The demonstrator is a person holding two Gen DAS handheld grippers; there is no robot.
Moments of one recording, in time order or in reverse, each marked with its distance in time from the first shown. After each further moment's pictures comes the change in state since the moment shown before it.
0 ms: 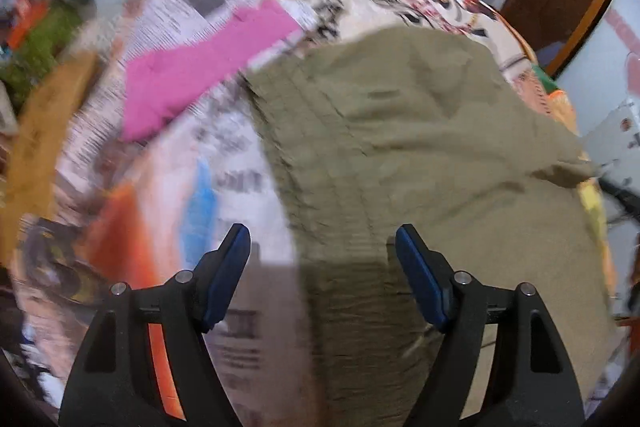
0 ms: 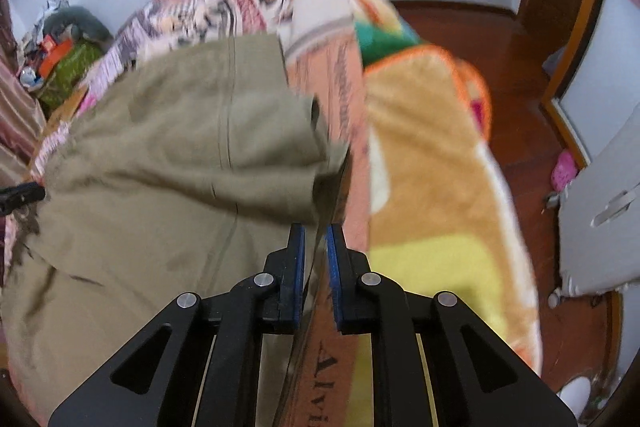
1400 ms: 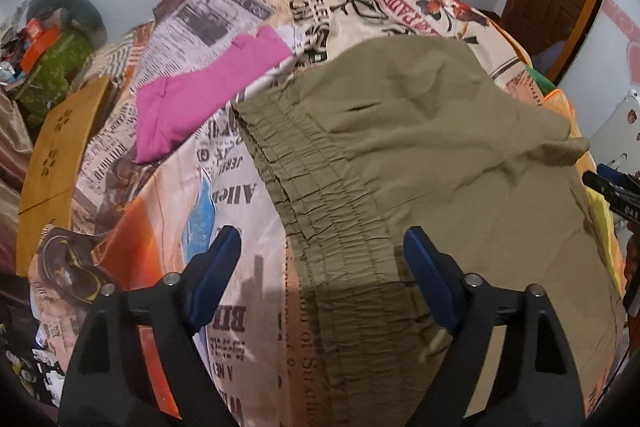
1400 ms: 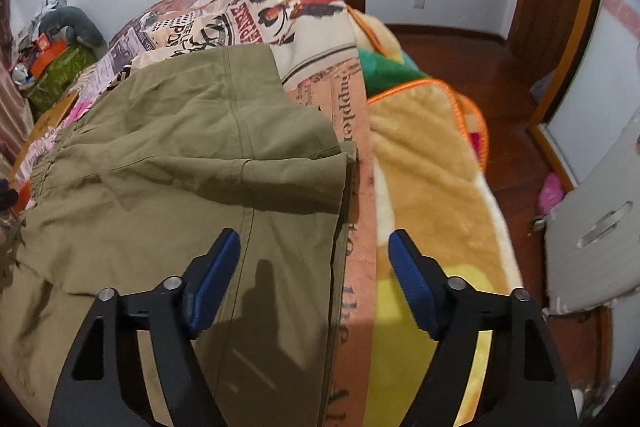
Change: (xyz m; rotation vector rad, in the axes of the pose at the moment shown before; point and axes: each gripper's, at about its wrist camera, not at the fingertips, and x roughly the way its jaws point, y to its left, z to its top) left arm -0.008 -0.020 -0.006 0.020 -0.044 0.010; right arm 0.016 0.014 -0.001 -0.029 -0.062 -0.056
